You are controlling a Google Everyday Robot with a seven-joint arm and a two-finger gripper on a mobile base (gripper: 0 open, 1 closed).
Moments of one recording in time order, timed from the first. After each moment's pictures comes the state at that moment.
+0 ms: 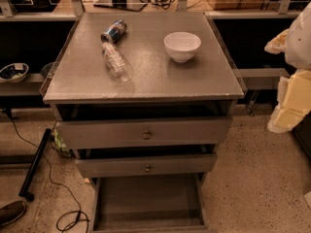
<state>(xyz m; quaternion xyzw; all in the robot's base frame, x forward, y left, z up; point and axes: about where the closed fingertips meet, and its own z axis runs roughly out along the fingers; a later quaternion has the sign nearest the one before) 0.438 -0.217 0.976 -0.60 0.78 -0.03 0.16</state>
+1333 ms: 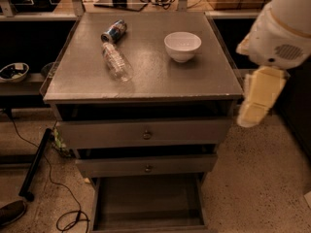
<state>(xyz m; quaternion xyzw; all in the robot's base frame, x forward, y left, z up) 0.456 -0.174 0.964 -0.62 0.77 -0.02 0.14</state>
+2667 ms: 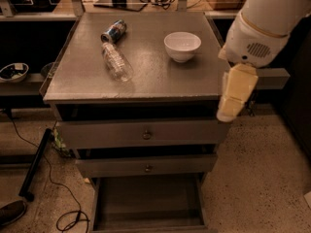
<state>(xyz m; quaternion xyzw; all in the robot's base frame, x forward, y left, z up) 0.479 -0.147 0.944 -0.62 0.78 0.02 0.12</state>
